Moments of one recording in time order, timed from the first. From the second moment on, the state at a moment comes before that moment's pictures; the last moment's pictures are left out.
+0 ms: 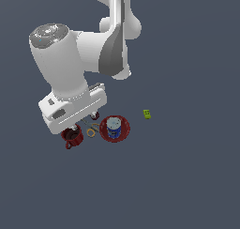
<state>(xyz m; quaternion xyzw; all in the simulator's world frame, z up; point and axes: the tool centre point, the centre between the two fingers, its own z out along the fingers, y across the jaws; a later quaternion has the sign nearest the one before) 0.063 -0.131 0.232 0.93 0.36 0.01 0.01</state>
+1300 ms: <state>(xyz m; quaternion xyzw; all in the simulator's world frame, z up) 0.073 -0.213 0.138 0.80 0.59 -0.01 0.00</state>
